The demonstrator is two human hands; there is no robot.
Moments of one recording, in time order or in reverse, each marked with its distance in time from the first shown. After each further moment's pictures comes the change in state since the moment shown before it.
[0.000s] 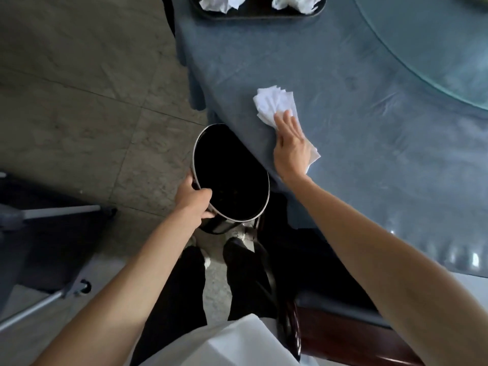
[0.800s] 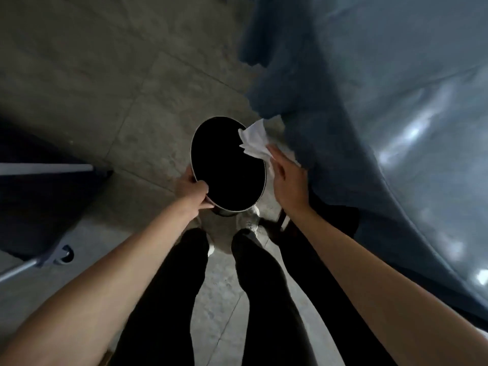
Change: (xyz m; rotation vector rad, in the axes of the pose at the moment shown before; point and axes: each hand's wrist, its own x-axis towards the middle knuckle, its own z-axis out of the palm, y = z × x) left_hand 0.214 -0.114 -0.062 -0.127 0.047 -0.171; right_hand -0.069 -0.016 0.191 0.309 -0.379 0.049
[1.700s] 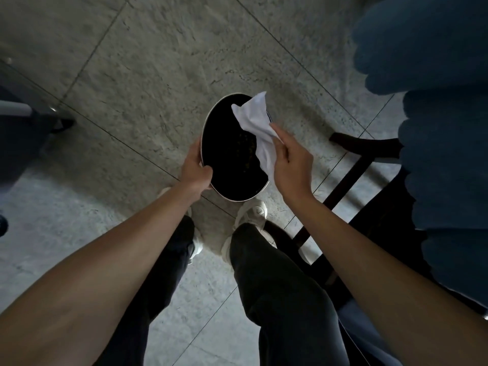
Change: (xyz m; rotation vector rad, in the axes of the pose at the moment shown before) left_hand 0.247 -0.105 0.028 0.004 -0.078 0.185; right_hand 0.095 0.124 0.177 0.031 -0.097 0.063
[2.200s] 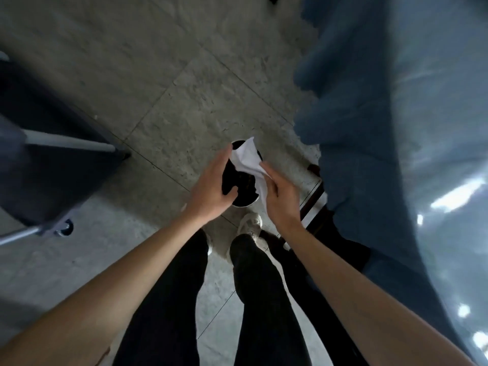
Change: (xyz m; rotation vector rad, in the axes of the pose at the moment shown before) left_hand -0.228 0.161 -0.059 0.535 -0.030 0.664; right_hand -0.112 -0.174 -0.101 -0.028 -0.114 -0.028
